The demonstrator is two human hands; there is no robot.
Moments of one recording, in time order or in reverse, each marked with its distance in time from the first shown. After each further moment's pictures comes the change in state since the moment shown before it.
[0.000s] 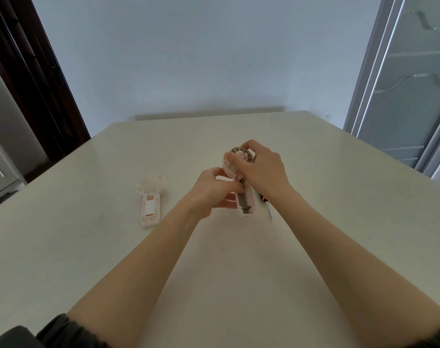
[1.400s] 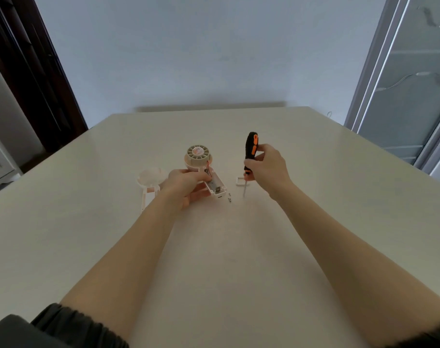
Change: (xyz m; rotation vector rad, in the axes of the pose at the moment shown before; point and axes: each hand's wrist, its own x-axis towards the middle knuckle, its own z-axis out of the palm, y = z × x) left_hand 0.030 -0.028 -0.046 -0.269 0.259 -0.133; right_hand 0.004 0.013 0.007 0.277 -0.081 0.285
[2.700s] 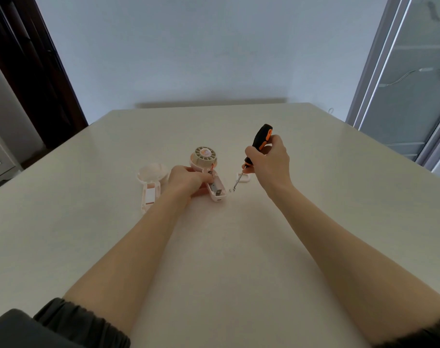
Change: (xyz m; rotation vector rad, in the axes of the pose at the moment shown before) left_hand 0.004 -0.006 0.002 0.194 0.083 0.066; right_hand -0.009 -0.002 0.006 0.246 0.150 -0.104
